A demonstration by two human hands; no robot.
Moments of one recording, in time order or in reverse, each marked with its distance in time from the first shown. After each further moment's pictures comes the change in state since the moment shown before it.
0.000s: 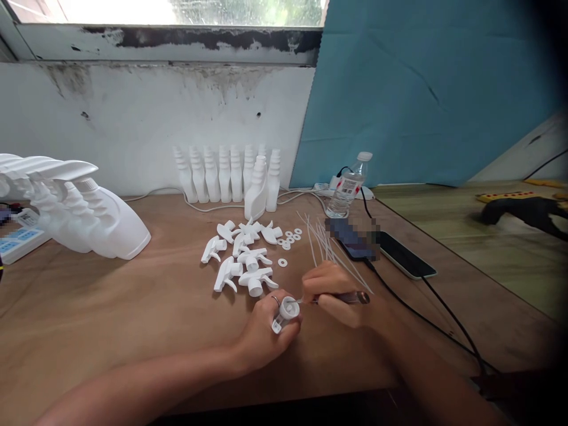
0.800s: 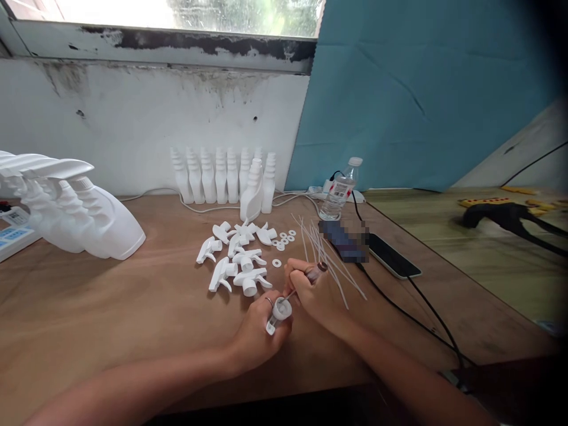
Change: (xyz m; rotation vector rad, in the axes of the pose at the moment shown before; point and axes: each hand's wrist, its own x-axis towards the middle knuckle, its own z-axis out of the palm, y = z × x) left_hand -0.003 -0.003 0.002 0.045 0.001 0.047; right_hand 0.027 -0.018 0.042 0.424 0.654 0.606
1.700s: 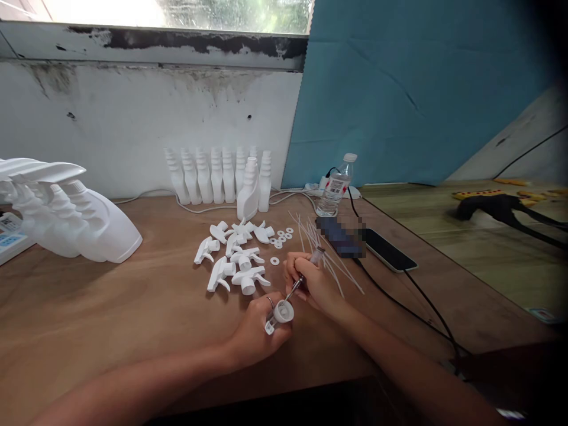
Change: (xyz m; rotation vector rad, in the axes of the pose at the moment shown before) left_hand 0.002 -0.003 -0.001 -0.085 -0.097 -0.034; right_hand 0.007 0.018 -0.008 0.530 -0.101 0.271
